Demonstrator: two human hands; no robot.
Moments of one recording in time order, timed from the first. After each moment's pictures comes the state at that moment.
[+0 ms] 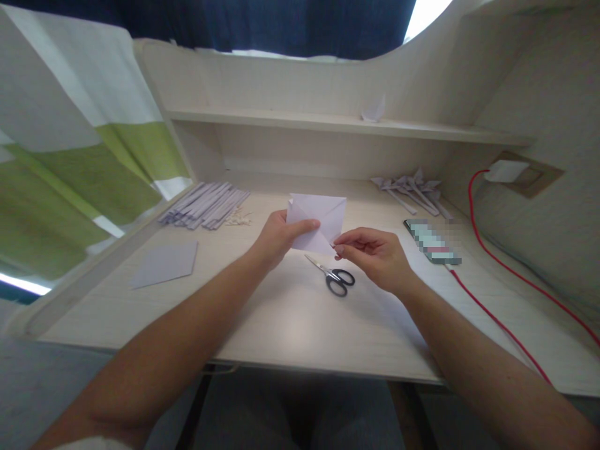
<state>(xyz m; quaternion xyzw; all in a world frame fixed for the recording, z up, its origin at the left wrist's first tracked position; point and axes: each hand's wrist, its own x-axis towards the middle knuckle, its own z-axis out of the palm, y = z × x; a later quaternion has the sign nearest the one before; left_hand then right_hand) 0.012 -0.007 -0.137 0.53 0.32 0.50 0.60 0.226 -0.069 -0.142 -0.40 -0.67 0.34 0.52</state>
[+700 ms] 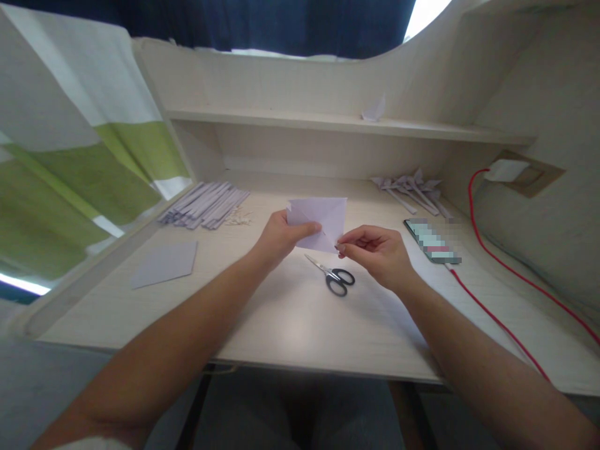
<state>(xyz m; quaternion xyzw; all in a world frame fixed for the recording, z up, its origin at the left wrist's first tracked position) 0.014 -0.005 -0.143 0.54 0.33 0.51 0.58 0.226 -0.068 -0.140 -0.44 -0.64 0.35 0.53</state>
